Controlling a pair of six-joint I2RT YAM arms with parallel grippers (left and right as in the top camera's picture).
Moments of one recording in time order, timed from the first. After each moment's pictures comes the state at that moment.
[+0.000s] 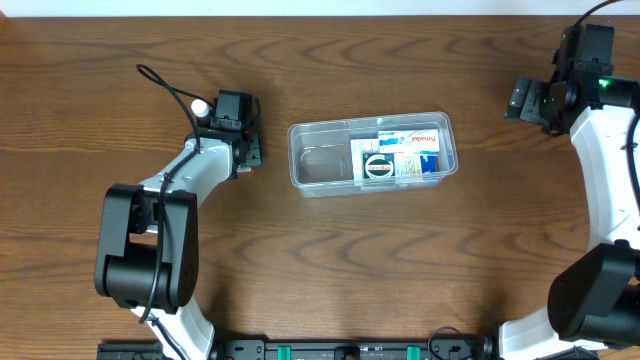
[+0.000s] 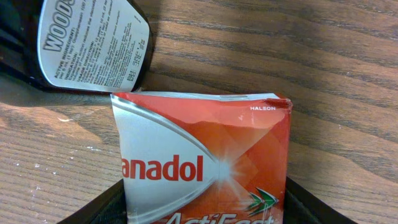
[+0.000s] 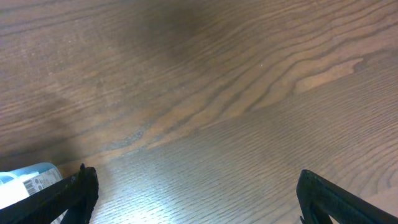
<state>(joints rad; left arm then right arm) -0.16 1.88 1.09 -0.38 -0.19 -0.25 -0.15 1.72 1.52 -0.89 0.20 0.17</state>
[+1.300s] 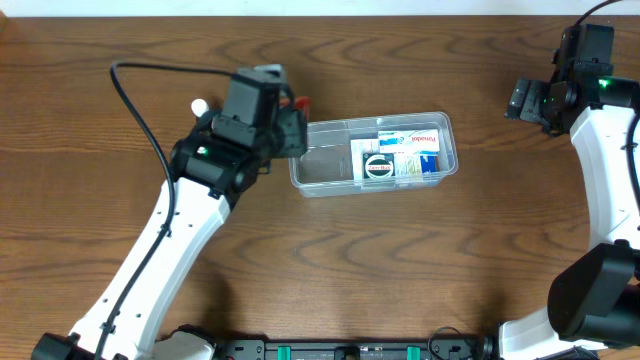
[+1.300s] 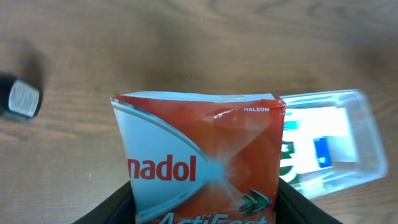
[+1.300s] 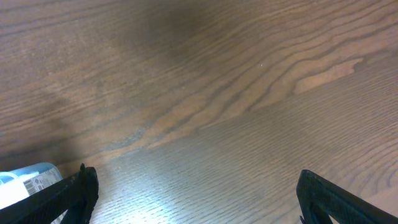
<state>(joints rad) -0.44 1.42 1.34 -0.74 -0.01 -0.43 -0.15 1.72 1.52 -0.89 0.20 0.17</state>
